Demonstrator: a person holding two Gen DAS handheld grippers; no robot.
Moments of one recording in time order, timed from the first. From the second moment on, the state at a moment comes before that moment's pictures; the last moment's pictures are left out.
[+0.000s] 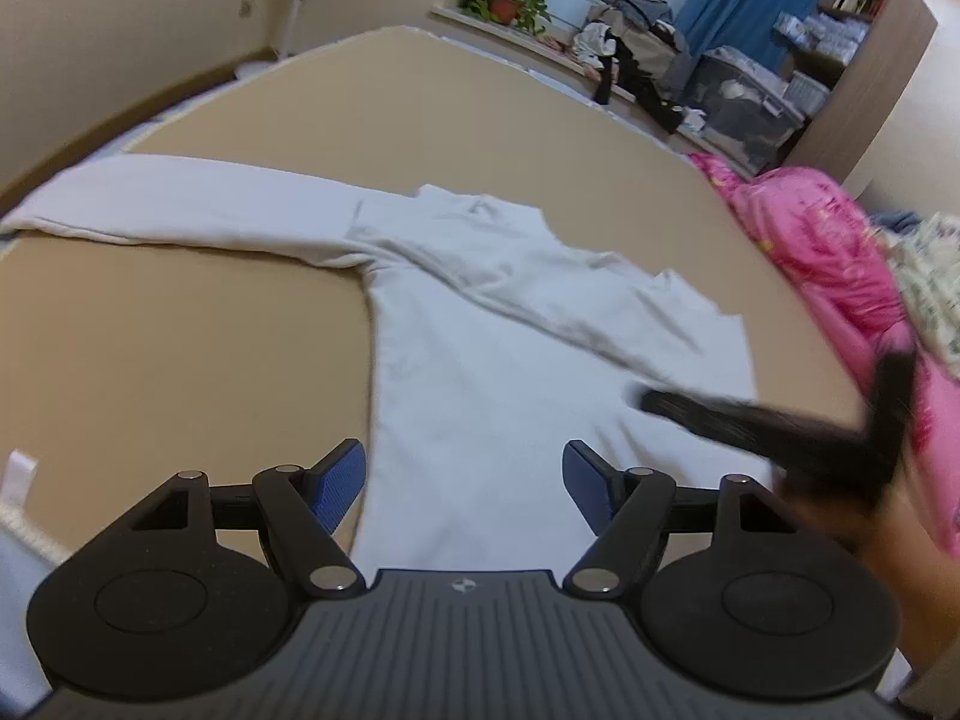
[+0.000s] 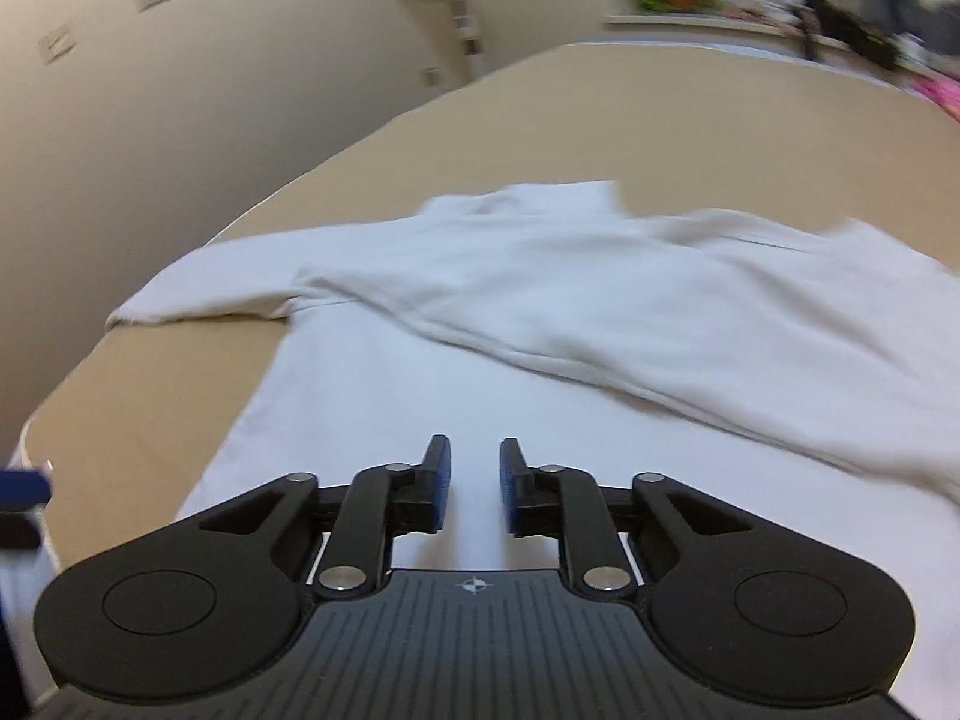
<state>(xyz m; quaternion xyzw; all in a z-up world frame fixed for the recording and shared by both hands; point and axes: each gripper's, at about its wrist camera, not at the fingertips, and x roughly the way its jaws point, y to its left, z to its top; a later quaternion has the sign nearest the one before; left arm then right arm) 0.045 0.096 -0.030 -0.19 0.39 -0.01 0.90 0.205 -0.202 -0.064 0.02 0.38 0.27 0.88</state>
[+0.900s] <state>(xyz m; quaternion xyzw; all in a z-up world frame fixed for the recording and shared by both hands) 0.234 0.185 -0.087 -0.27 0.36 0.06 0.89 0.184 -0.329 -0.083 -0.11 0.33 0.11 0.93</state>
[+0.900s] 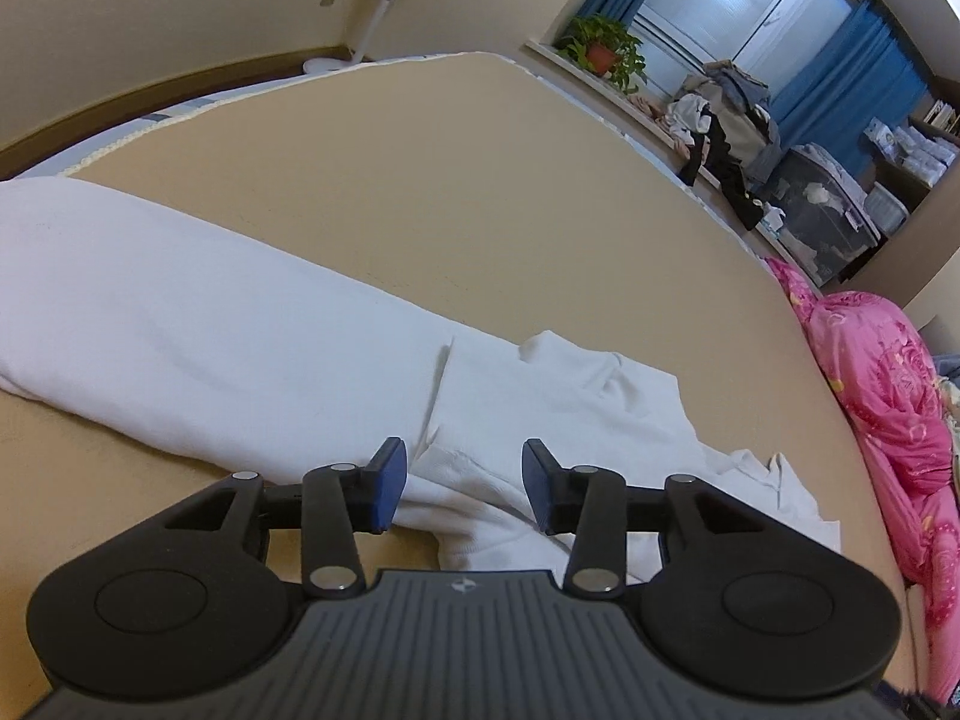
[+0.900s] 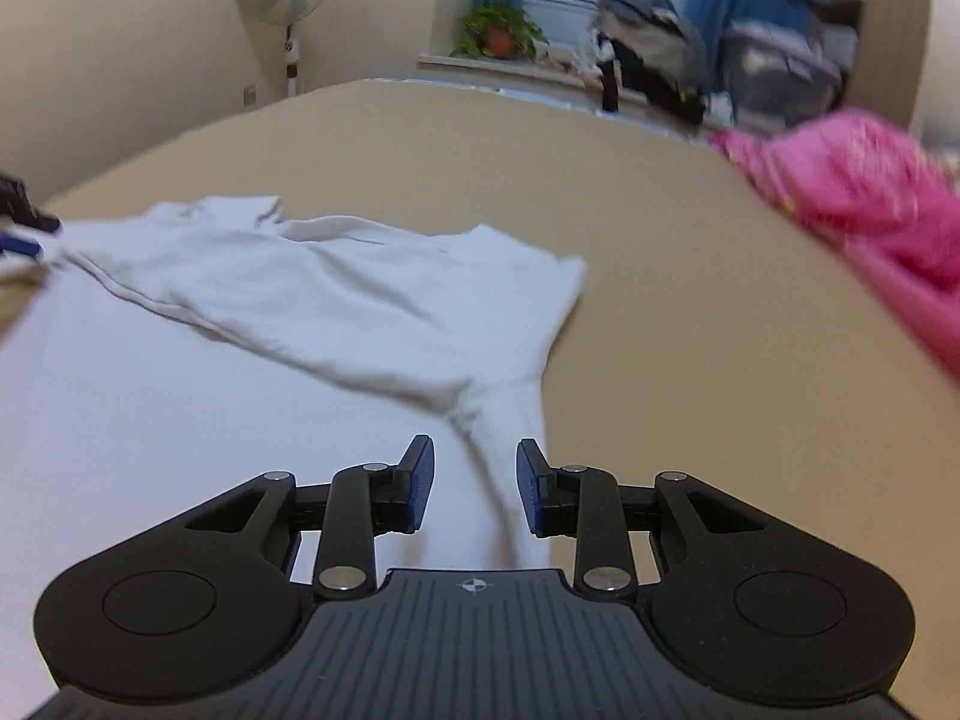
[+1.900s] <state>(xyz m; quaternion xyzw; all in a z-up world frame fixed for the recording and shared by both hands) 0.226 0.103 -0.073 -0.10 0.37 0.04 0.92 0.233 -0.375 -0.062 -0.07 0.38 0.11 0.91</state>
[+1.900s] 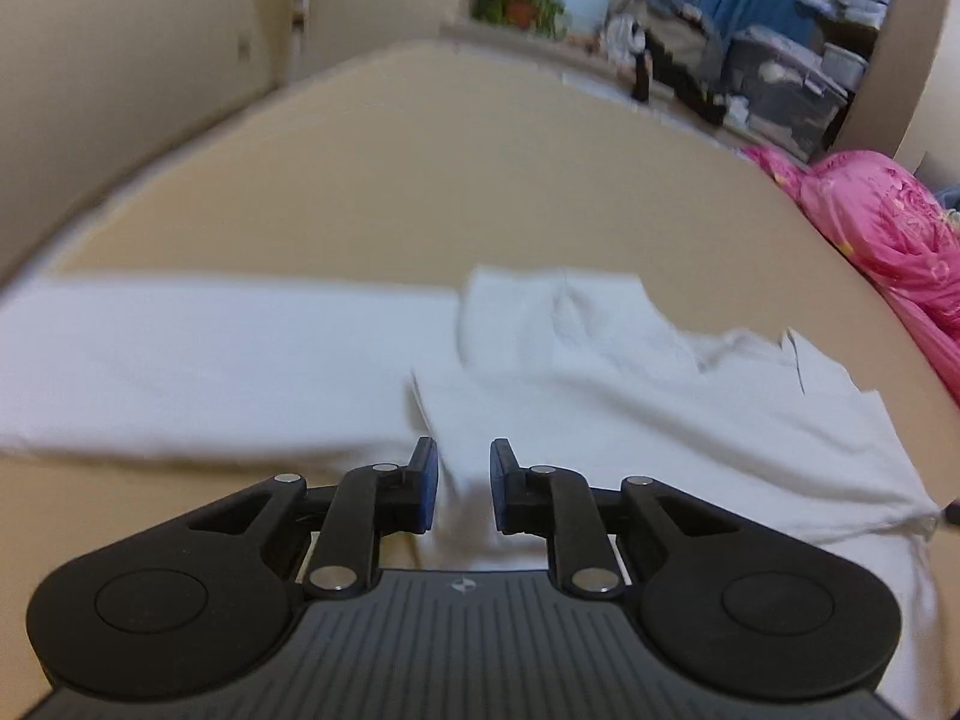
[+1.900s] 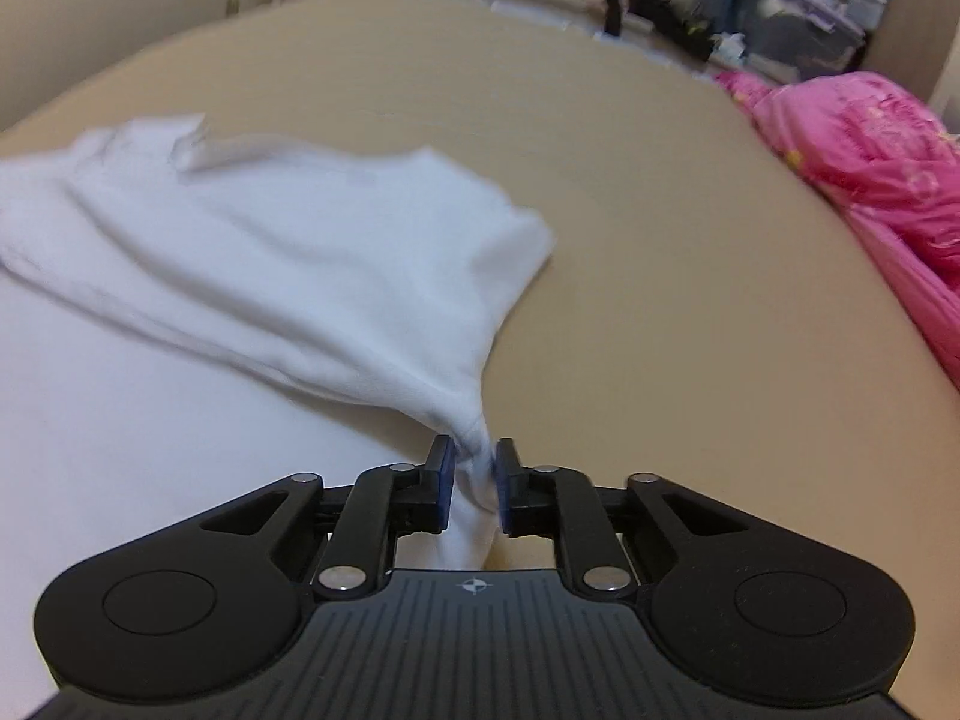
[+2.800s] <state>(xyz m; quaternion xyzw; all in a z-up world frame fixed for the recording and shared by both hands) 0.234 0.096 -0.112 -0.11 0.42 0.03 0.90 0.256 -0.363 -0.096 -0.02 0.38 0.08 0.92</state>
